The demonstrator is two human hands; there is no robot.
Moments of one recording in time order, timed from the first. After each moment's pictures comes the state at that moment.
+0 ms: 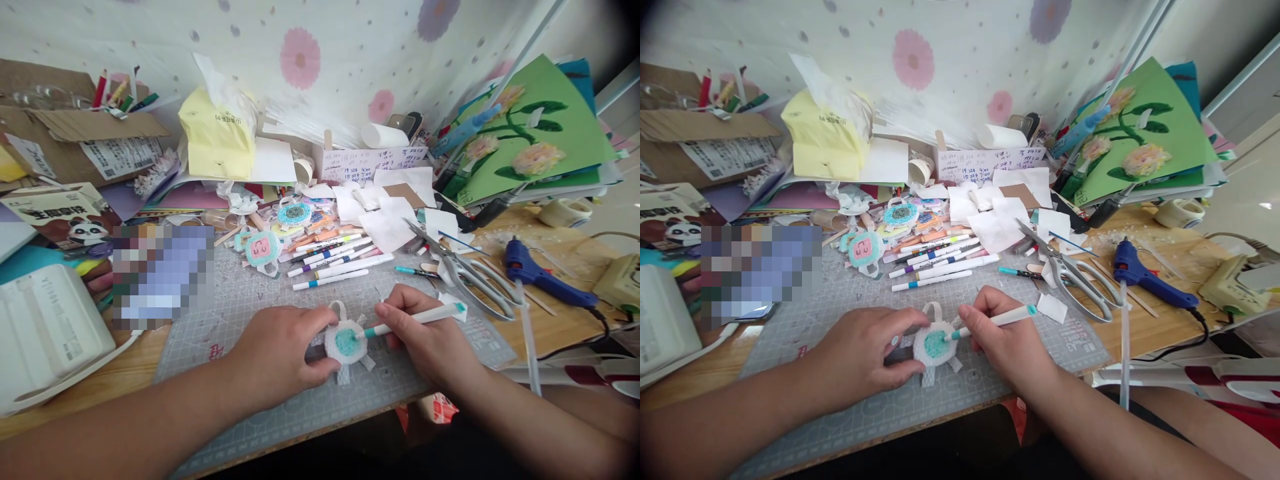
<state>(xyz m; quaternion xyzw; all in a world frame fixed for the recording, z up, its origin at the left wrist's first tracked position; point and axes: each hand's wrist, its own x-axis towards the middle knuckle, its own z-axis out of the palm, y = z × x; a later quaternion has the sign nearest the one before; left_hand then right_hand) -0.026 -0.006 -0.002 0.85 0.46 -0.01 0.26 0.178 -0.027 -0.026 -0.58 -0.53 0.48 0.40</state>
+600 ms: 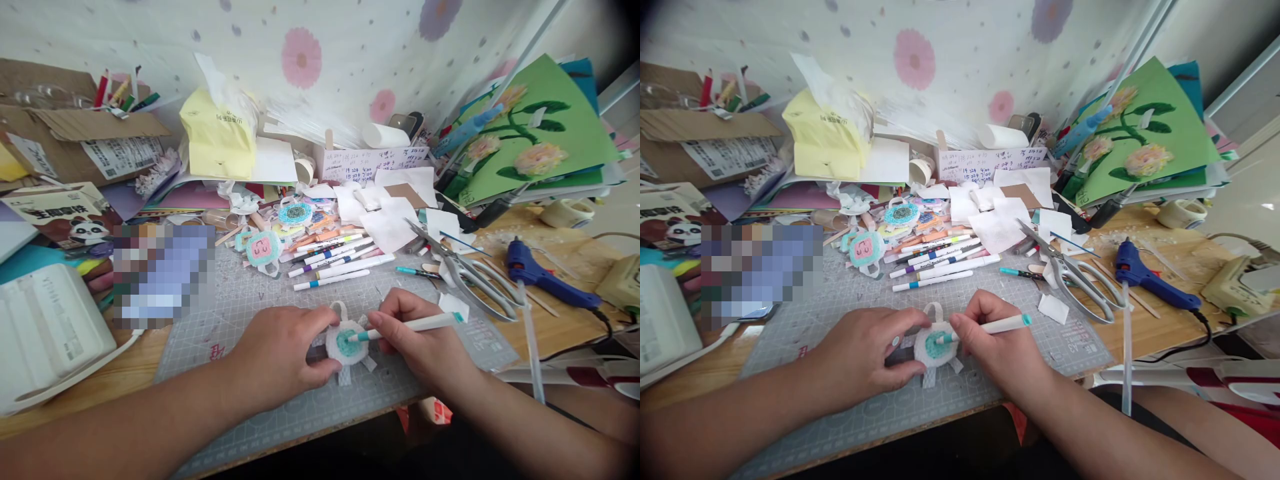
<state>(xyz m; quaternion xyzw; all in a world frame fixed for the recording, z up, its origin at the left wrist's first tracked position) -0.026 -0.006 -0.001 0.85 0.46 -0.01 0.26 0.170 -0.028 -0.021 -0.56 -0.55 0.49 0.38</state>
